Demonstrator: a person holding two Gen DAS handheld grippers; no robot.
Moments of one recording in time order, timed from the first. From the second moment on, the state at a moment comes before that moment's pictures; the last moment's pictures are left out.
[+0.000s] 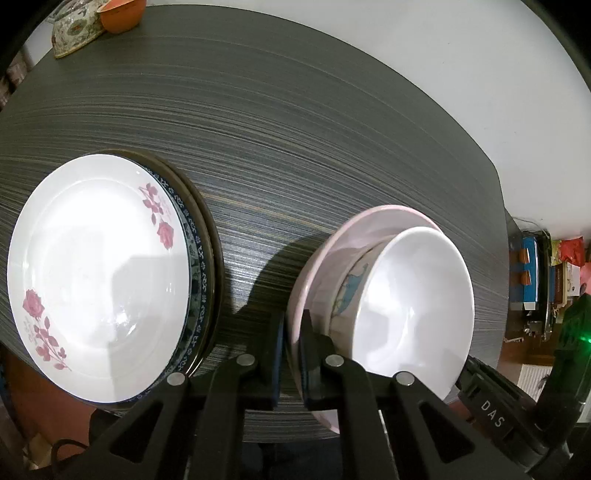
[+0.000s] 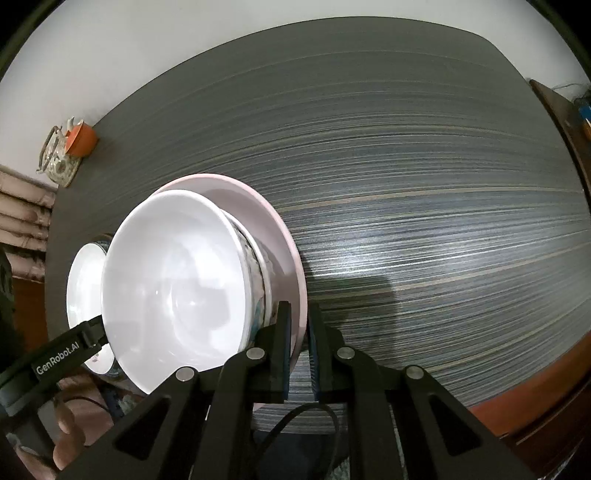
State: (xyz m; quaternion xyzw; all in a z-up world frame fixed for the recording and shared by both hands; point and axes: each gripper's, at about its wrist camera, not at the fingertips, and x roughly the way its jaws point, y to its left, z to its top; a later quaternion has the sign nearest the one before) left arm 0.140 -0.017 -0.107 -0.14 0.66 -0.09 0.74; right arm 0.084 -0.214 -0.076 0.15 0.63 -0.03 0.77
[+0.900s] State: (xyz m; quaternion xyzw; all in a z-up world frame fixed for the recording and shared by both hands) left arm 0.138 0.000 -0.081 -0.15 0.63 -0.10 0.75; right arm 0.086 -0.200 -0.058 0.13 0.61 -0.02 0.78
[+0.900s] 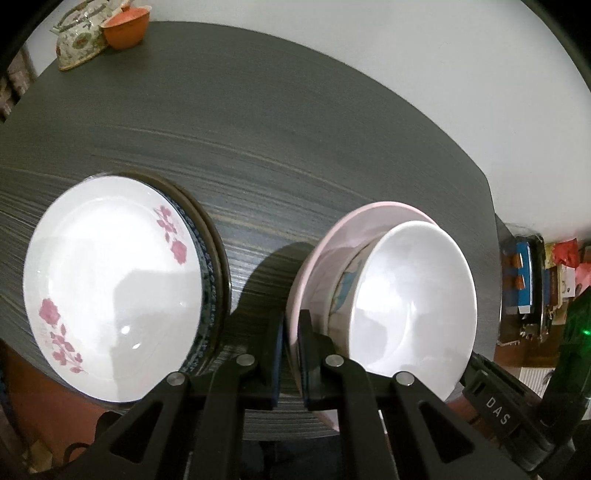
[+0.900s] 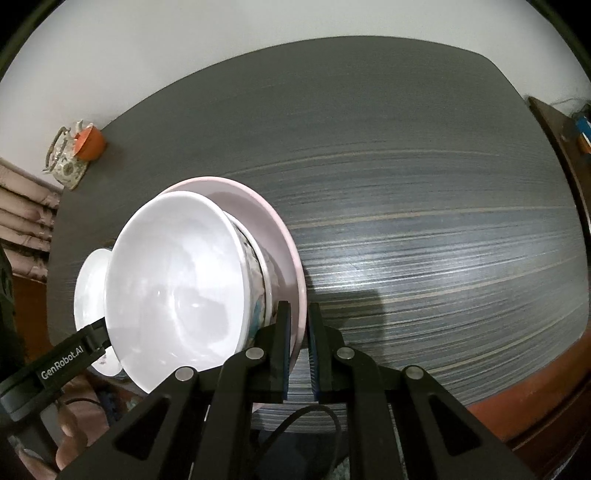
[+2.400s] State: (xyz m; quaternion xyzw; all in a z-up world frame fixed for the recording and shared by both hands) left arm 0.100 0.157 -0.063 -0.19 0.61 0.02 0.77; right arm 0.115 -0.028 -0.046 0.06 0.63 0.10 0.77
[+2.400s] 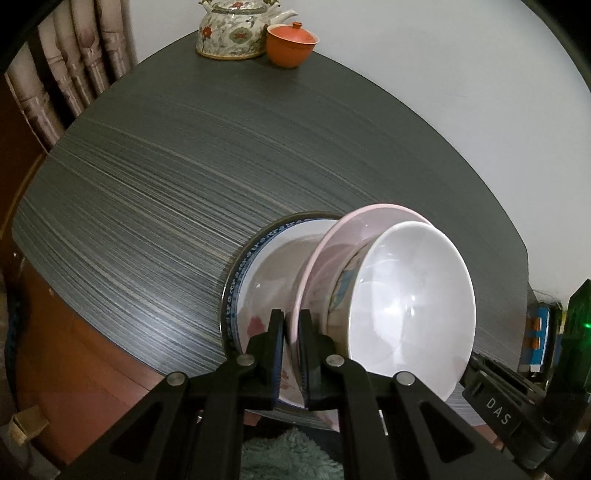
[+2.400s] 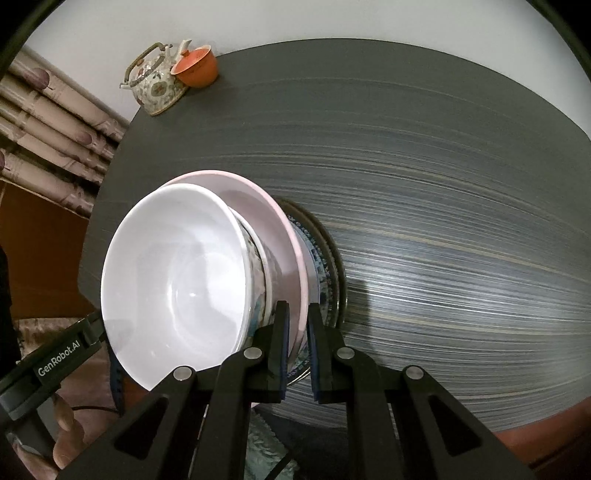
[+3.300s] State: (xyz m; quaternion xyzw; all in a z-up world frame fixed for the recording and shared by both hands) left arm 0.102 0.165 -0.050 -0.14 0.57 0.03 0.81; right arm 0.107 -0.025 -0.054 0.04 0.62 0.08 0.78
